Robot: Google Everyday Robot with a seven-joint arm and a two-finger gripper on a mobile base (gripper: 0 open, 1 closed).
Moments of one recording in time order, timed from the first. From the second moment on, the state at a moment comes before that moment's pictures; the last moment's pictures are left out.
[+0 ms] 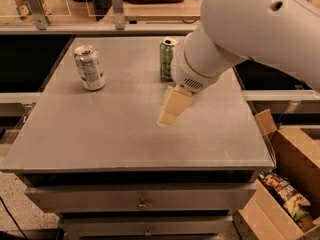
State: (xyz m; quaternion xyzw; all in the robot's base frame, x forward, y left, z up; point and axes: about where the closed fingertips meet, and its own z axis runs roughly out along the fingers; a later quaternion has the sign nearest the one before) arm 0.528 -0.029 0.908 -0.62 0.72 -0.02 0.31
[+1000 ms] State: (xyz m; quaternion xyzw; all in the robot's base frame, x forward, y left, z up) arm 0.599 0.060 0.886 -0.59 0.71 0.06 0.39
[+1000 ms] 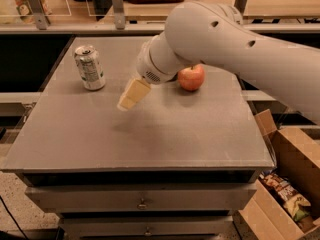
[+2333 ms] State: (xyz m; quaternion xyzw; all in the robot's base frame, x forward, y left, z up) arm 0.669 0.154 0.864 -0.53 0.69 0.22 0.45
